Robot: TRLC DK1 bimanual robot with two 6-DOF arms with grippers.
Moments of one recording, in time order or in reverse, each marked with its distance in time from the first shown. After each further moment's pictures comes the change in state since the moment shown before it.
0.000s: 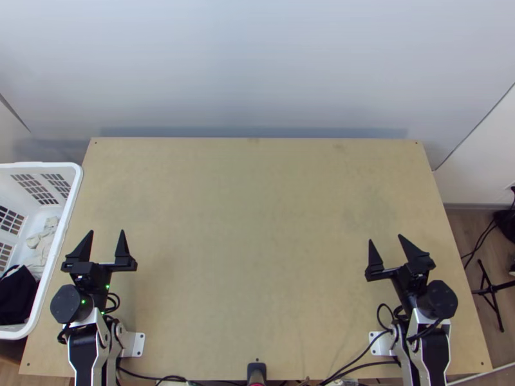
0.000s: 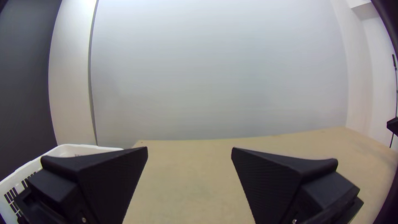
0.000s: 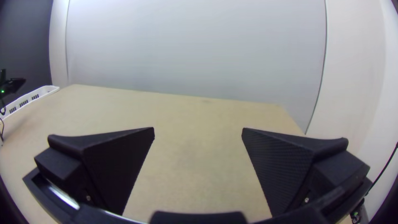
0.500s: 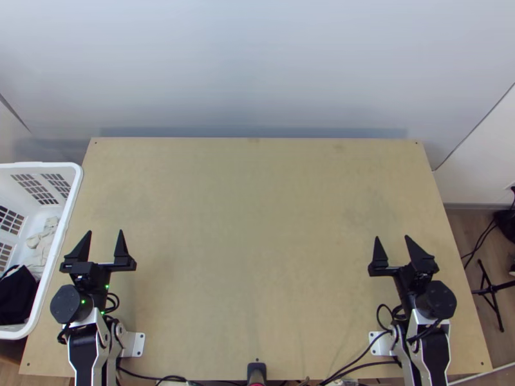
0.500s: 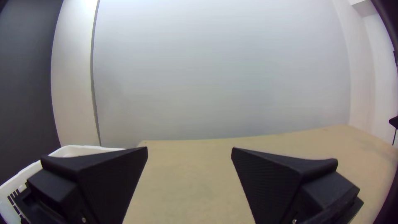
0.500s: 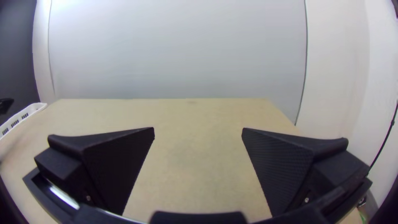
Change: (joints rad) left arm 0.005 -0.001 0.000 0.001 -0.015 0.016; right arm 0.040 -0.002 -0.002 0.015 0.146 0.098
